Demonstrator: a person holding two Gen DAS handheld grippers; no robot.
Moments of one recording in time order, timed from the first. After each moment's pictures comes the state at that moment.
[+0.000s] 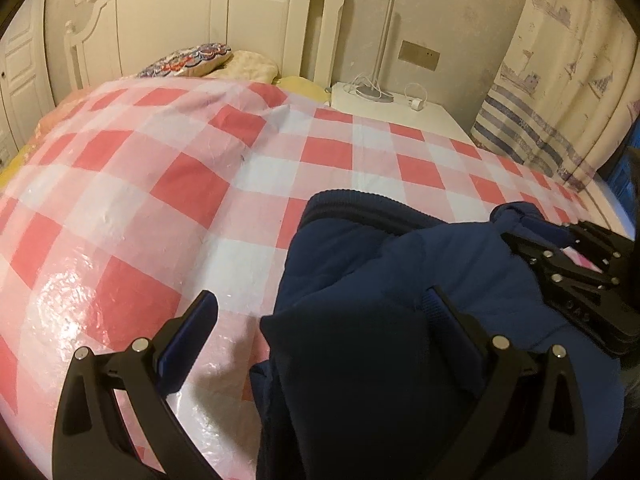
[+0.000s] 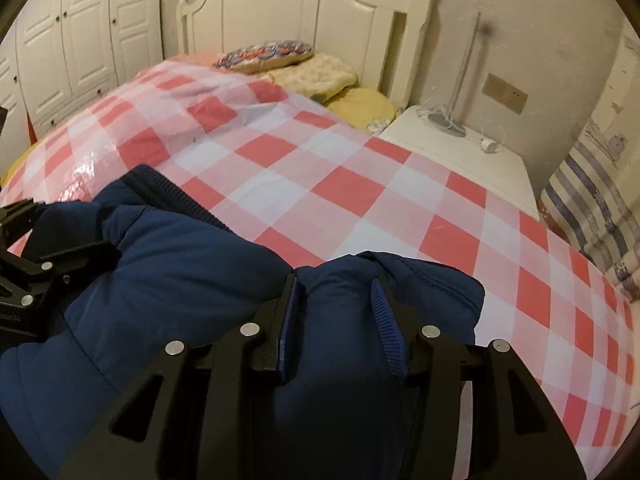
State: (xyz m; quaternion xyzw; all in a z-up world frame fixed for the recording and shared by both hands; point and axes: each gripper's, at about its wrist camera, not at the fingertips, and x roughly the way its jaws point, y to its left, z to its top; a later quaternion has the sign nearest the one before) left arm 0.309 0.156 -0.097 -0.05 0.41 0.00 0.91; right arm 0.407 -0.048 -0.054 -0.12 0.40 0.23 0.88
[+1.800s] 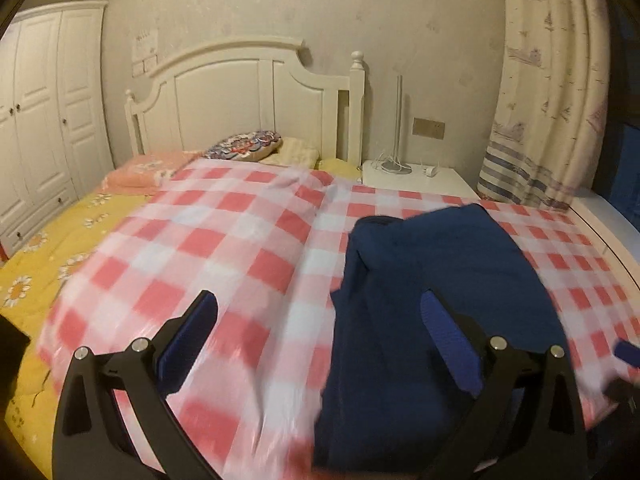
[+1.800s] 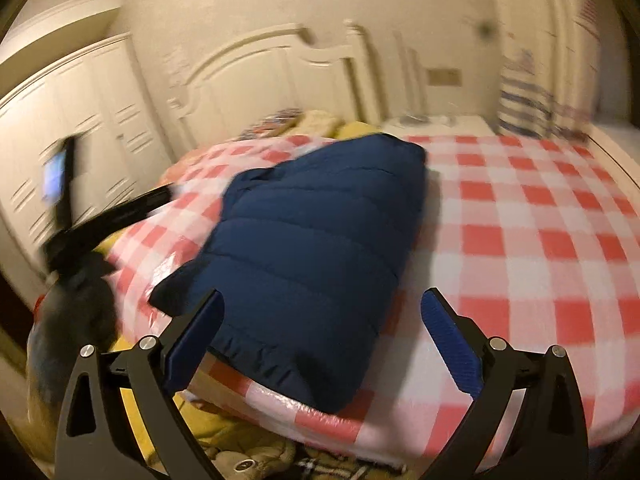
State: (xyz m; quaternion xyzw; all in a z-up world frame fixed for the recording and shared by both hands) left arm 0.090 0.160 -0.009 -0.01 0.28 0.07 0.96; right arm 0.128 -0.127 0.016 0.10 0.36 0.20 0.91
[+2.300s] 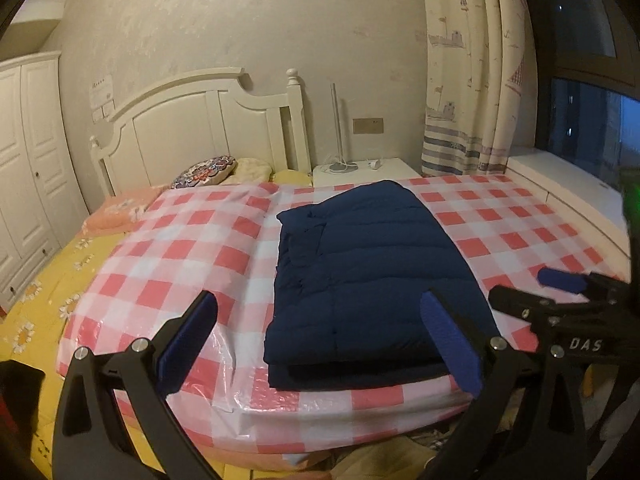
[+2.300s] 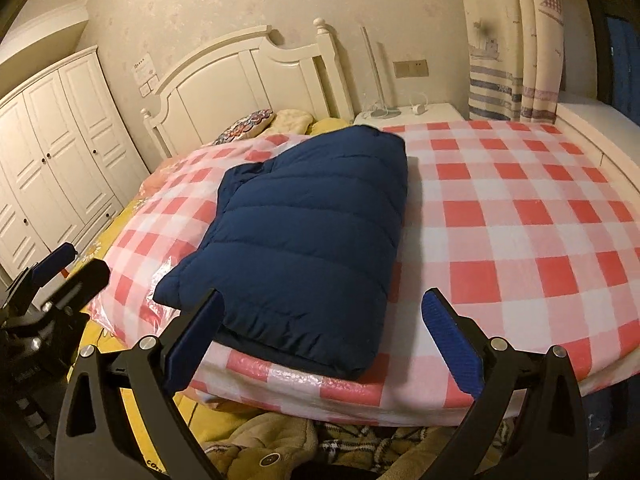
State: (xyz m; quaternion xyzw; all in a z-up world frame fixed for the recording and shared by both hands) left arm -0.014 0.089 0.014 0.07 0.26 -0.01 0.96; right arm 0.095 -0.116 0.028 0.11 0.36 0.15 0.91
